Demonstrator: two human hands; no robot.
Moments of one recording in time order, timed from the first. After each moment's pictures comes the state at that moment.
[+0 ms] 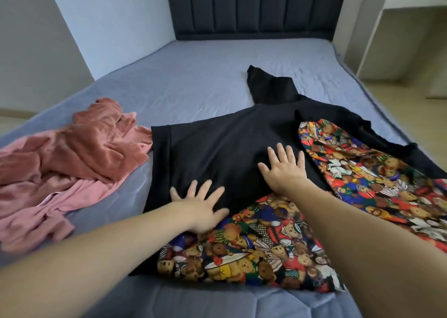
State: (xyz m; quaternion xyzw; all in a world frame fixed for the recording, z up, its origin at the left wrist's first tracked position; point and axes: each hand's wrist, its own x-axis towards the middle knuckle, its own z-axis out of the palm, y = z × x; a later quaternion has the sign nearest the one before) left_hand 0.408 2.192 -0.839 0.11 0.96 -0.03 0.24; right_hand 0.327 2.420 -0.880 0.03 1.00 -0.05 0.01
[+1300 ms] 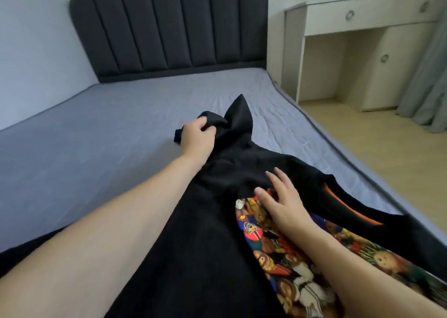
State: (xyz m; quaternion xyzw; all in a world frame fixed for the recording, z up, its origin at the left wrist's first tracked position) left_hand 0.005 2.444 -0.797 0.15 0.79 0.57 -0.17; right_hand 0.174 2.599 -0.885 0.10 0.90 -0.41 -0.14
